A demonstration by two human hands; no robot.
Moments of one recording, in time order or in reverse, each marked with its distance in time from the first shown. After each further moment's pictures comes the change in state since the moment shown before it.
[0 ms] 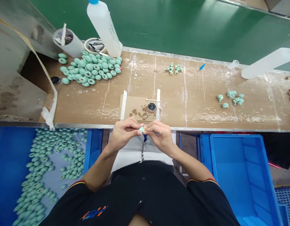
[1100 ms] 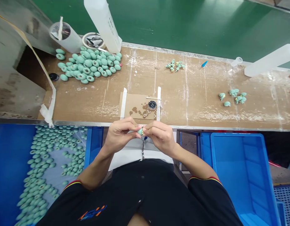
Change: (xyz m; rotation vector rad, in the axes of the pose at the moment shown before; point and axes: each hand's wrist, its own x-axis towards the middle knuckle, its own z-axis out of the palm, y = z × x) left_hand -0.005 0.011 -0.003 0.283 -0.065 0.298; right_hand 0.003 -0.011 -0.007 -0.134 -0.072 -0.185
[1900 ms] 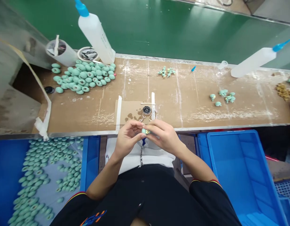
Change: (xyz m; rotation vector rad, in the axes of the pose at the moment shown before) left_hand -0.001 -0.020 0.033 -0.268 0.106 -0.214; right_hand 0.000 0.008 -0.022 -0.197 -0.076 -0.028
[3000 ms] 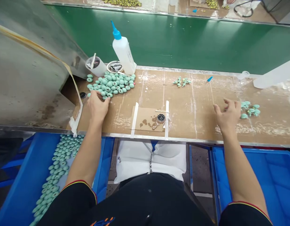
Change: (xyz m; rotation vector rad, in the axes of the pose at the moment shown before) left_hand 0.106 0.030 -0.200 1.223 0.777 0.050; right_hand -0.017 0.195 -0.113 -0.710 0.508 0.719
